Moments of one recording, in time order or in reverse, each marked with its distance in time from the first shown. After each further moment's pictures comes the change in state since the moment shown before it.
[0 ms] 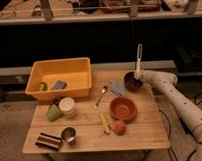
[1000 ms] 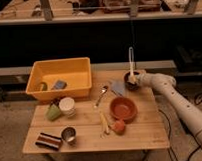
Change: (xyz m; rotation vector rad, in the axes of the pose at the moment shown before) arm -0.021 -0.045 -0.026 0.132 -0.041 -0.085
